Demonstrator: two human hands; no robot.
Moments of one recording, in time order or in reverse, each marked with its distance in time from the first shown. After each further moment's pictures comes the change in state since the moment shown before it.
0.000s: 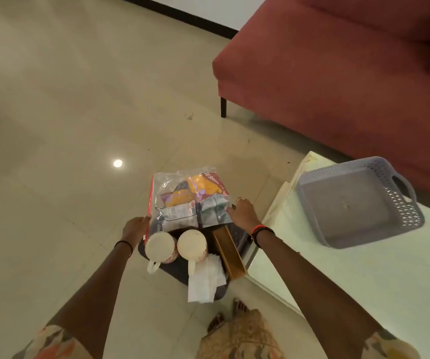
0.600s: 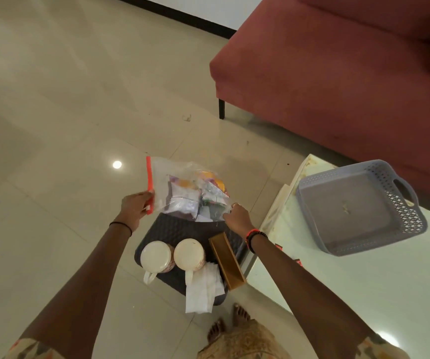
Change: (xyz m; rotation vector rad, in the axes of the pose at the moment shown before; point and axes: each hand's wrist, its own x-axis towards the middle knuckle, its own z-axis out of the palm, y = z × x) left_hand 0.013 0.078 -0.022 -0.676 -0.030 -0.026; right_hand 0.013 -0.007 0.003 0.132 -0.005 0.072
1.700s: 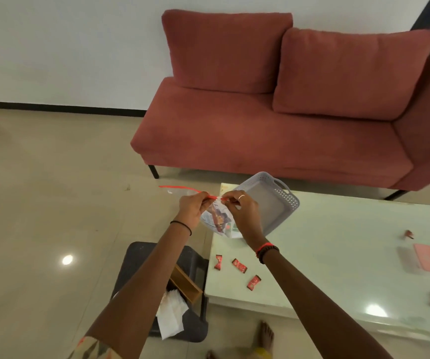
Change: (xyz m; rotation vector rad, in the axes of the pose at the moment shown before) left_hand -0.292 0.112 0.211 -0.115 -0.581 0.061; right_hand -0.231 0.026 -0.217 0.263 0.808 -0.420
